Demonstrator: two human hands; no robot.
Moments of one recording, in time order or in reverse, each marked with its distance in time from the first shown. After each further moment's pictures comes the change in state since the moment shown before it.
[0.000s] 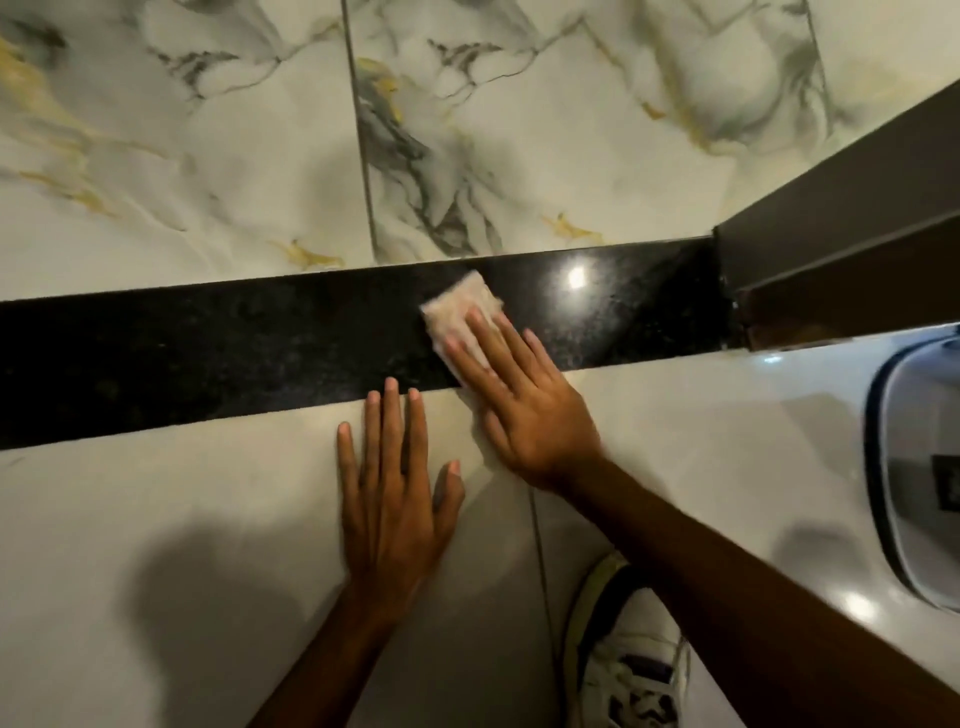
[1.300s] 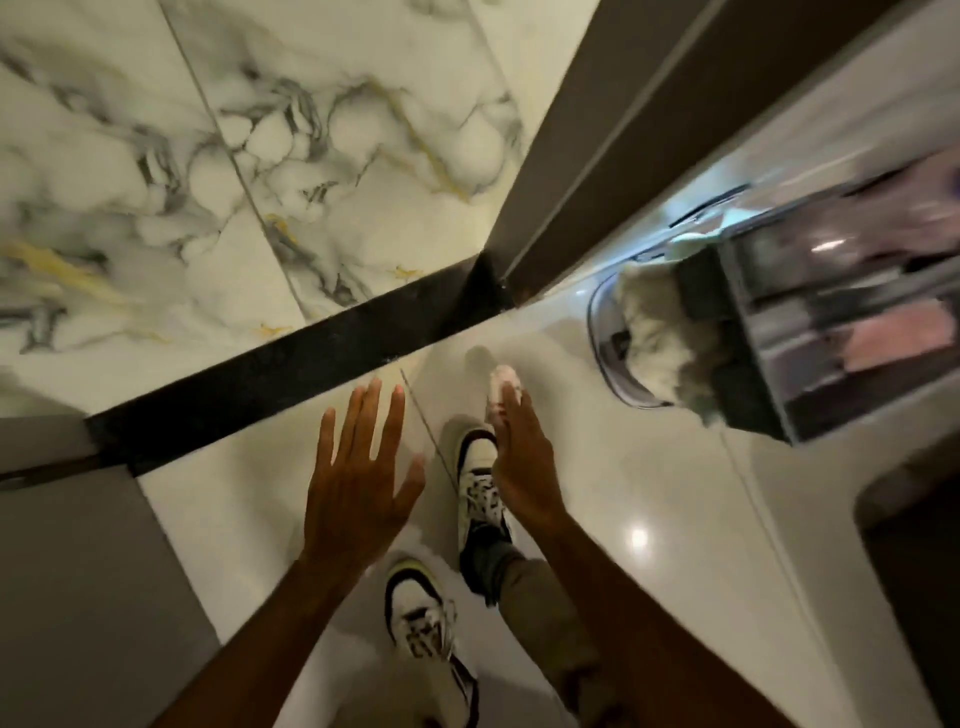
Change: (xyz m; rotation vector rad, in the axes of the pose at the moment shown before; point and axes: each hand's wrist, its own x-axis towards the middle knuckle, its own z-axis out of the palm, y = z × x) left_hand -0.038 0.115 -0.401 -0.039 -0.299 0.387; right_hand -0.172 -0.102 -0.367 0.978 0.000 1.124
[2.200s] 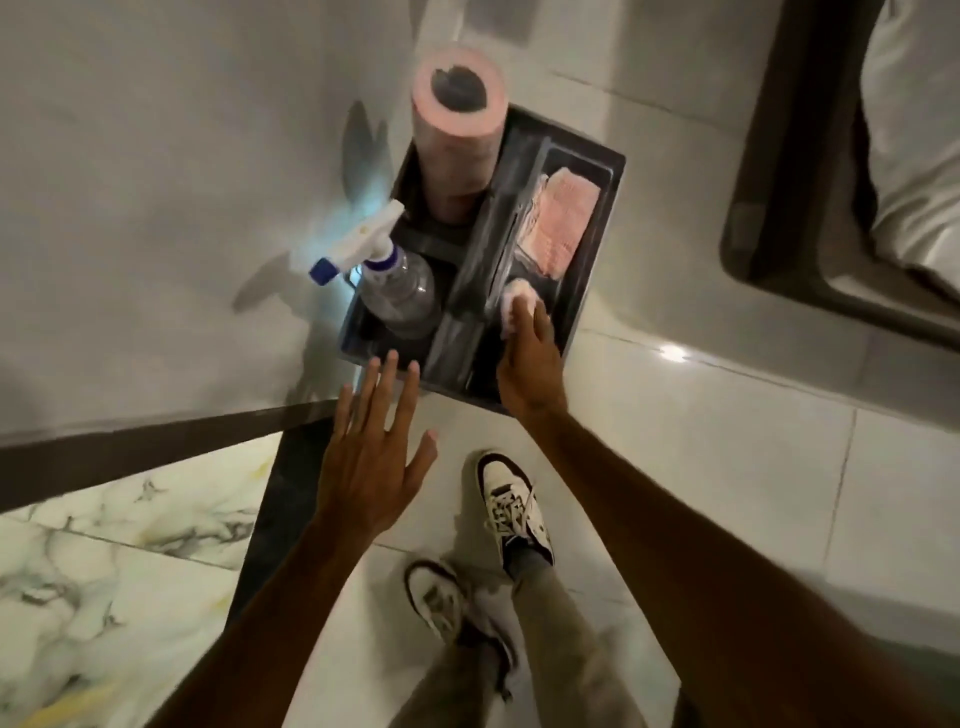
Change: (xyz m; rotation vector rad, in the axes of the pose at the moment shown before) left_hand 0.207 0.311 -0.071 0.318 -0.326 0.809; right_hand 0.029 0.056 -0.324 0.362 0.611 0.322
